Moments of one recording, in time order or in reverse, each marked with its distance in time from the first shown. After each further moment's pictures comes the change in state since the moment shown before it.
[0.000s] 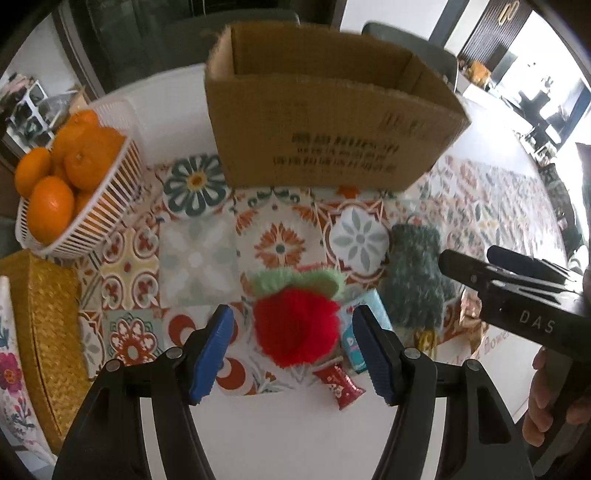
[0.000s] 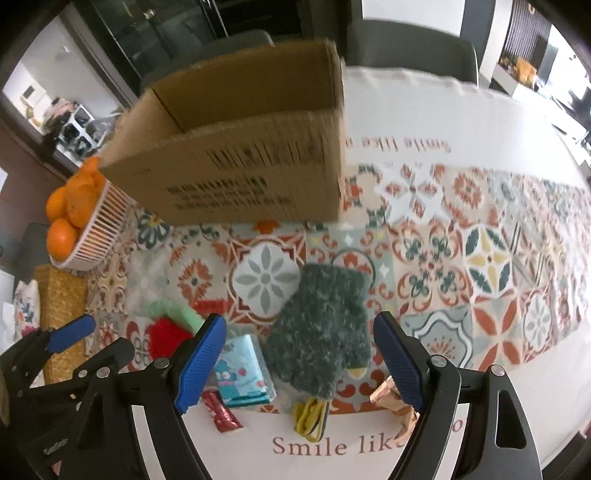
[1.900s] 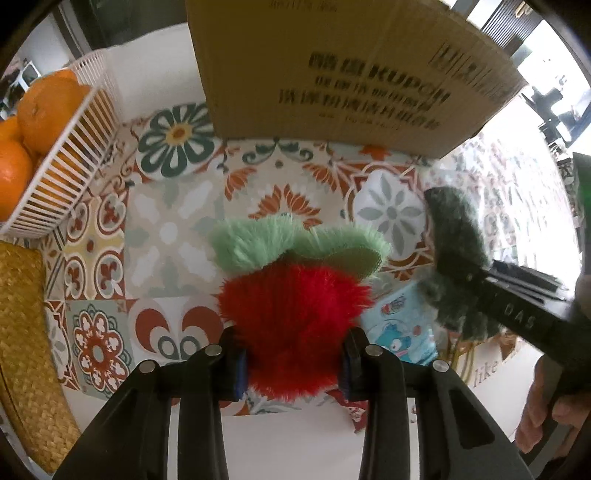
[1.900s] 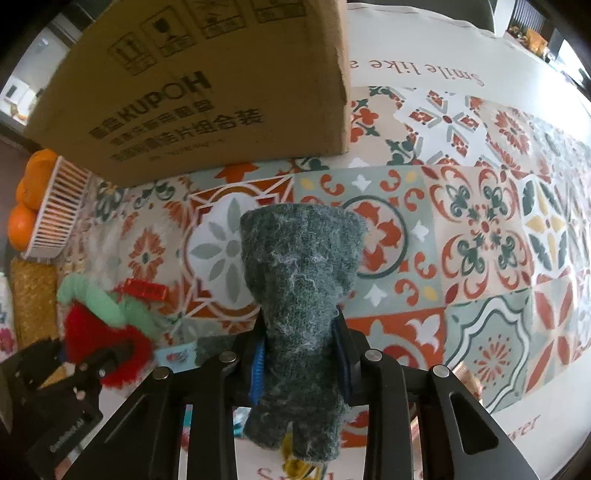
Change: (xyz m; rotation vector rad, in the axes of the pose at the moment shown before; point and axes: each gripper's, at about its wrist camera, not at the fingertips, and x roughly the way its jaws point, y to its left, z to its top) left arm 0.064 -0.005 -0.003 -0.034 0.070 -0.001; right arm 0.093 -0.012 -0.011 0.033 0.164 0.053
